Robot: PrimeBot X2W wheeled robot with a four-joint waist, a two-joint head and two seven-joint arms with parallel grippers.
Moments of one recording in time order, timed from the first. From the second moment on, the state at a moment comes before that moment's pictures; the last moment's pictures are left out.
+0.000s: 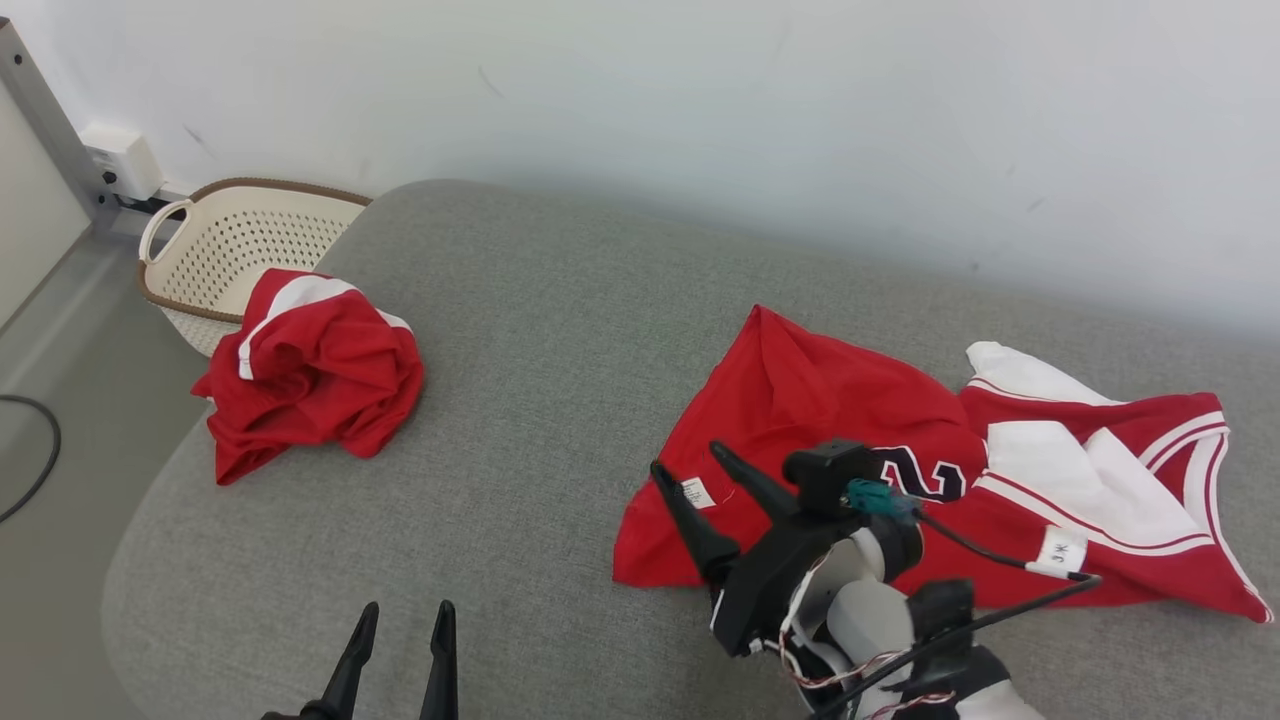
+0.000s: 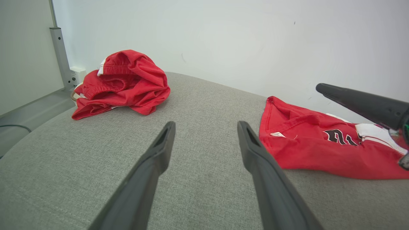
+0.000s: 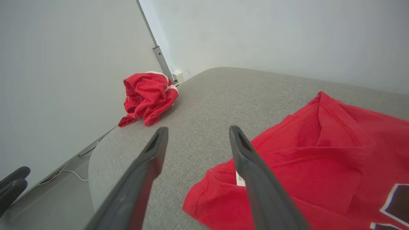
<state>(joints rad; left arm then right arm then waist) -0.03 0.05 -0.16 0.08 -0.23 0.05 -0.26 -0.65 -0.08 0.89 0.76 0.67 0.13 -0.23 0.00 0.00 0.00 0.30</state>
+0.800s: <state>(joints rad) 0.00 0.05 -0.13 0.06 -0.22 0.05 -0.26 -0.33 -0.24 0.17 0.54 0.36 0.13 -0.26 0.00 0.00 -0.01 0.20</state>
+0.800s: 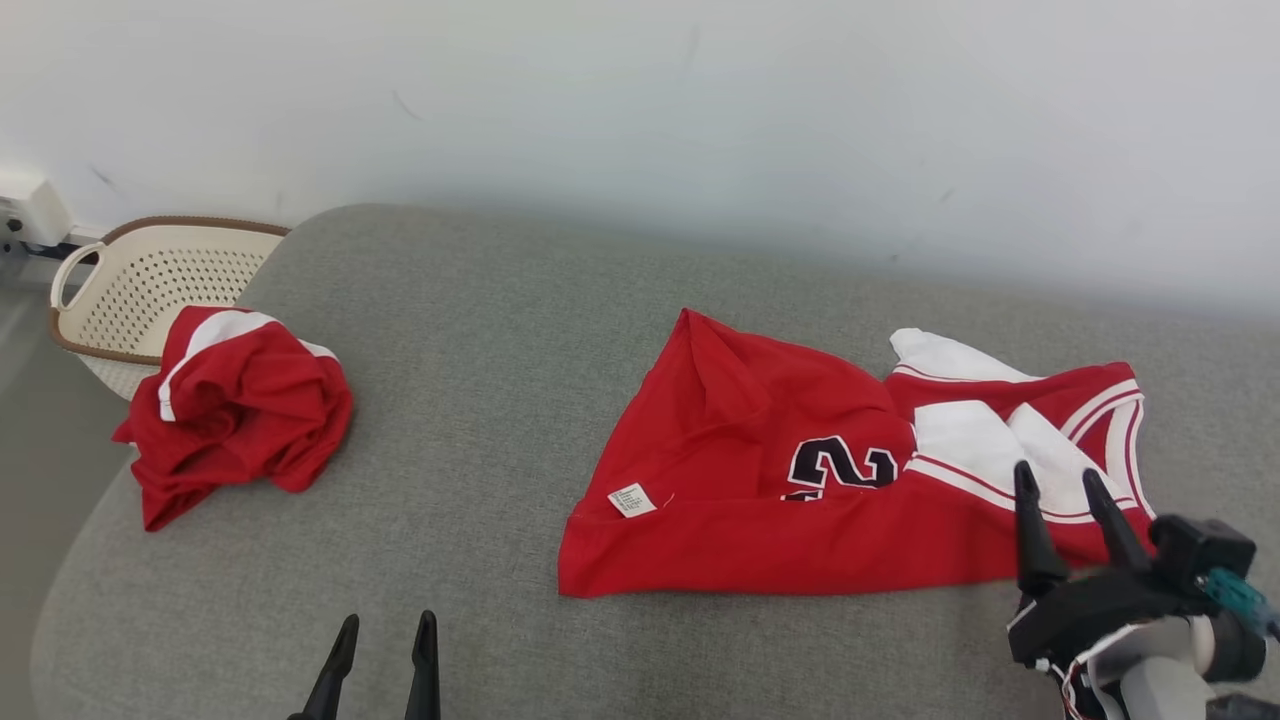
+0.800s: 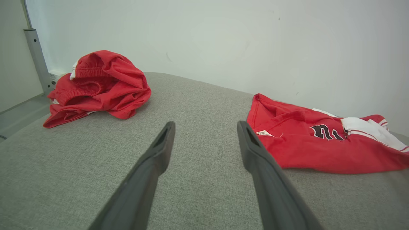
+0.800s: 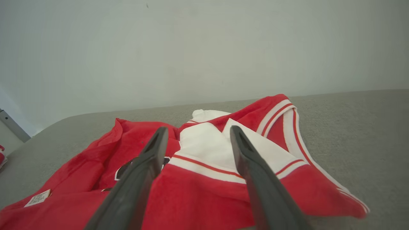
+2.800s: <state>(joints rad) -0.10 0.05 -0.19 0.07 -0.24 0.06 -0.26 -0.78 -0.33 0.21 1.02 0.35 0.13 -0.18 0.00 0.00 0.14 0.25</state>
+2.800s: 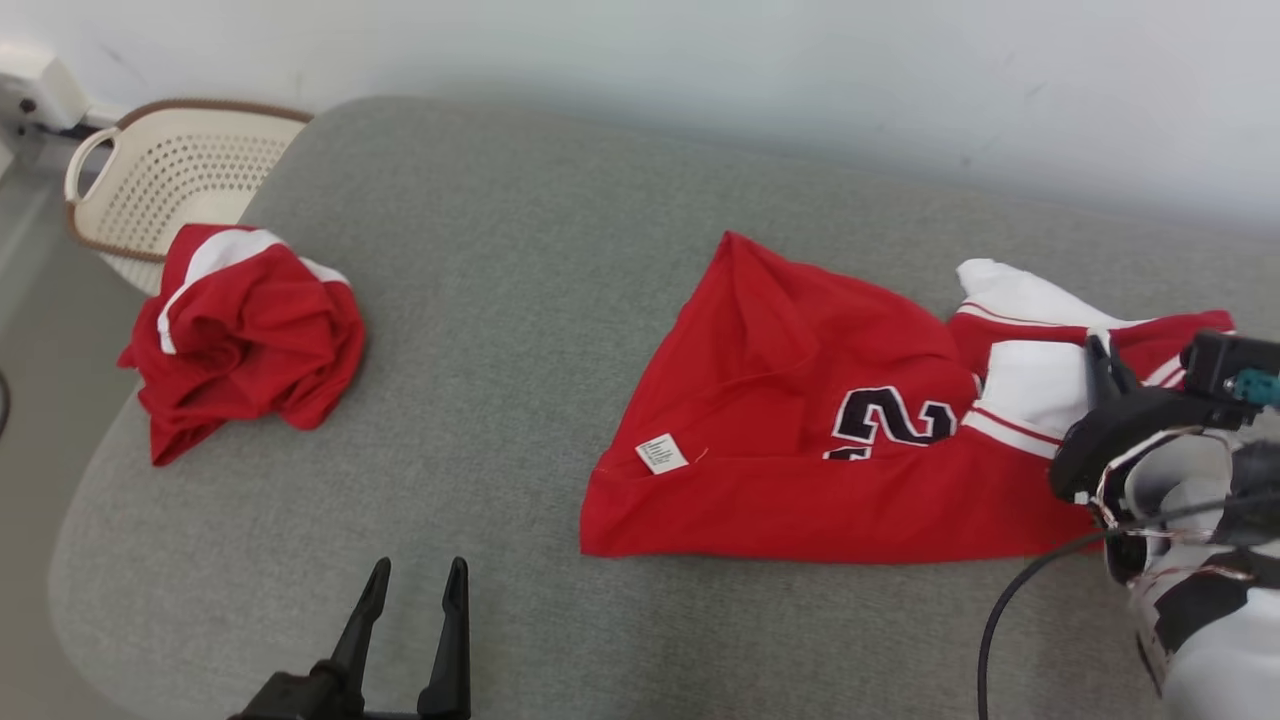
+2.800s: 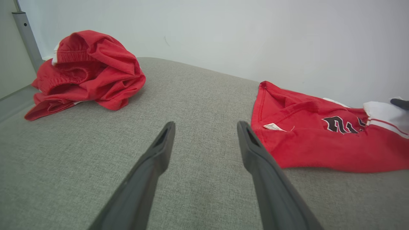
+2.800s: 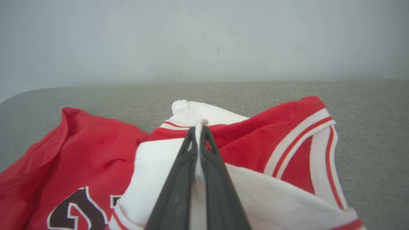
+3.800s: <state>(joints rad) -0.05 0.05 -0.15 0.06 -0.24 0.07 -0.26 0.06 -0.41 0.31 0.04 0.59 0.13 0.03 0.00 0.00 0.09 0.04</state>
